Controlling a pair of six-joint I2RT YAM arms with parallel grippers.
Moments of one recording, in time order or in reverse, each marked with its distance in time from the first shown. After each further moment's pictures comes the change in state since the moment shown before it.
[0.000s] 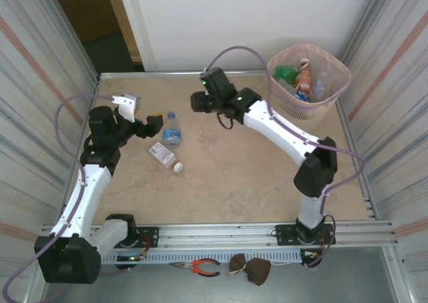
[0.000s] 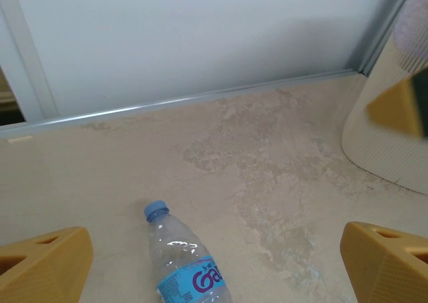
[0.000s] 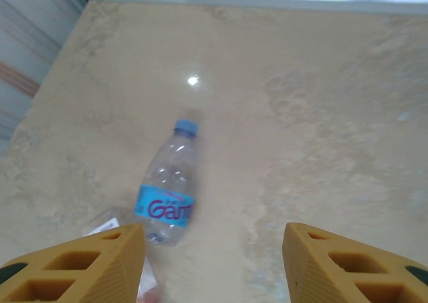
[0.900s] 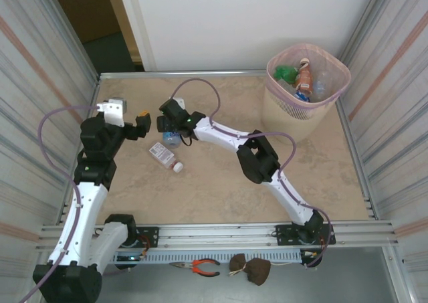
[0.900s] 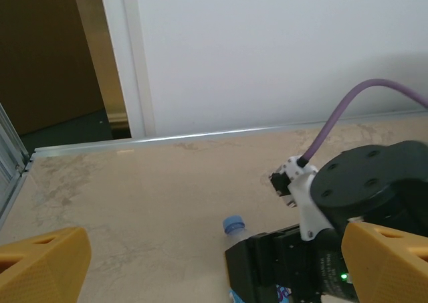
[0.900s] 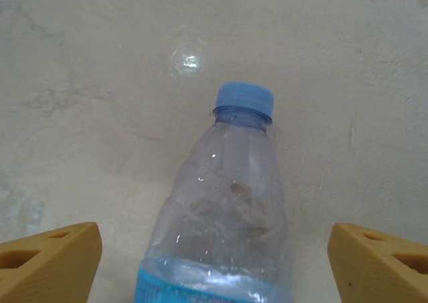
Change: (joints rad) left arm -0.002 -0.173 -0.047 -0.014 -0.272 0.008; right arm 0.116 0.607 0.344 0.184 0.105 0.137
